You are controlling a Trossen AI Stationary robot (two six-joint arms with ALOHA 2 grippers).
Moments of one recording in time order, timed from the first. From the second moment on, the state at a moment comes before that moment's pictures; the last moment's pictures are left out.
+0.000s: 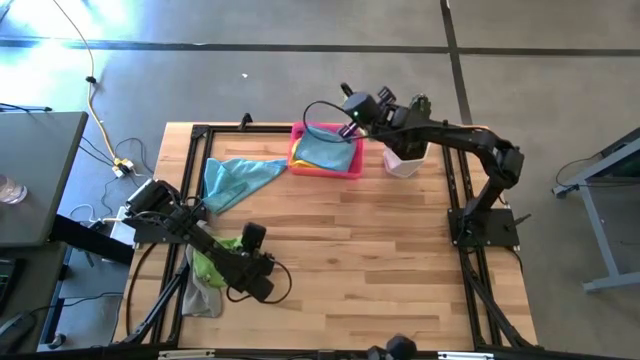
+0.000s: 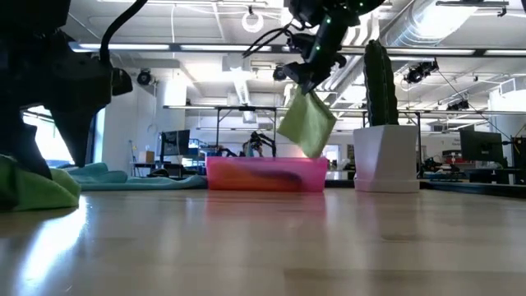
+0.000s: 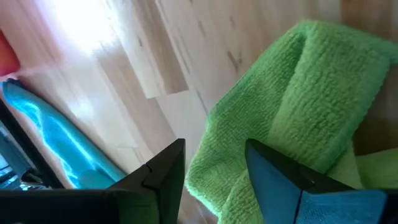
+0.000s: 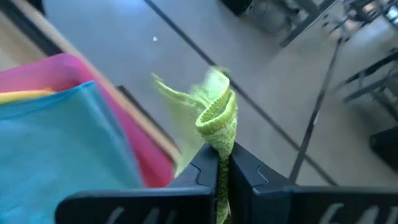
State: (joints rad) left arm -0.51 1.82 1.04 -1.12 -0.46 -0.35; right arm -0.44 1.72 1.52 -0.55 0.65 -0.04
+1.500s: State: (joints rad) left arm -0.51 1.82 1.04 -1.10 -0.48 -0.42; right arm -0.21 2.00 1.52 -0.31 0.30 0.12
